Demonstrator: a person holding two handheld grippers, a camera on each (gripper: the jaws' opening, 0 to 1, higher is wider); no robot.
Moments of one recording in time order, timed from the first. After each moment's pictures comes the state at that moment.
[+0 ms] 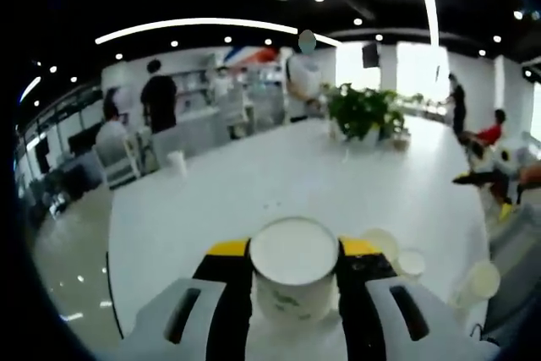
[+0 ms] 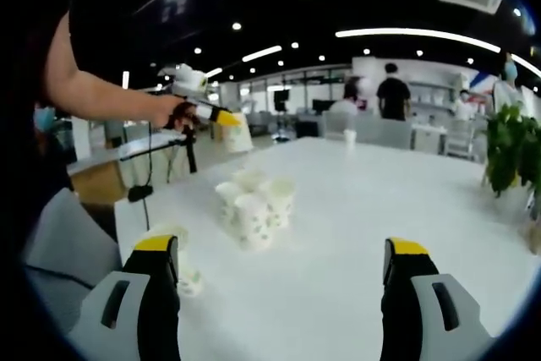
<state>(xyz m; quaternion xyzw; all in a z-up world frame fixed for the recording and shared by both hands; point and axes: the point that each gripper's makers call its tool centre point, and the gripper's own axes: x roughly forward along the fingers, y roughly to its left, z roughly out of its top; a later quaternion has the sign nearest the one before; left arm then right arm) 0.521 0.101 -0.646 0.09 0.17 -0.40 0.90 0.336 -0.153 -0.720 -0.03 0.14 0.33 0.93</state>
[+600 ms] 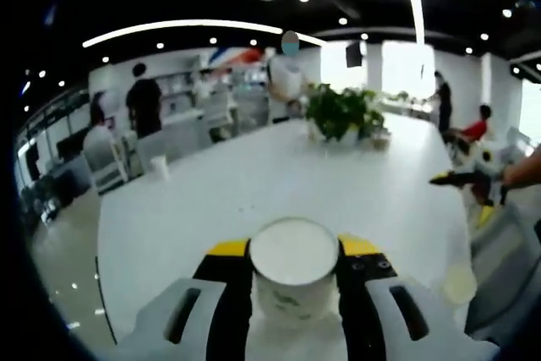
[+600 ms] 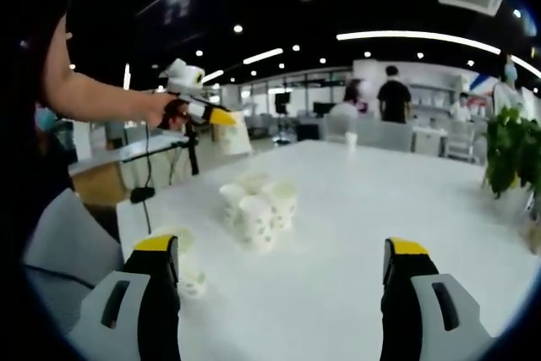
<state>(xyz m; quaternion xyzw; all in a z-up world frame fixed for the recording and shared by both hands) 0.484 0.074 -0.637 0.09 0.18 -0.43 0.88 0.329 -0.150 -0.715 -0.03 0.13 0.33 0.93</state>
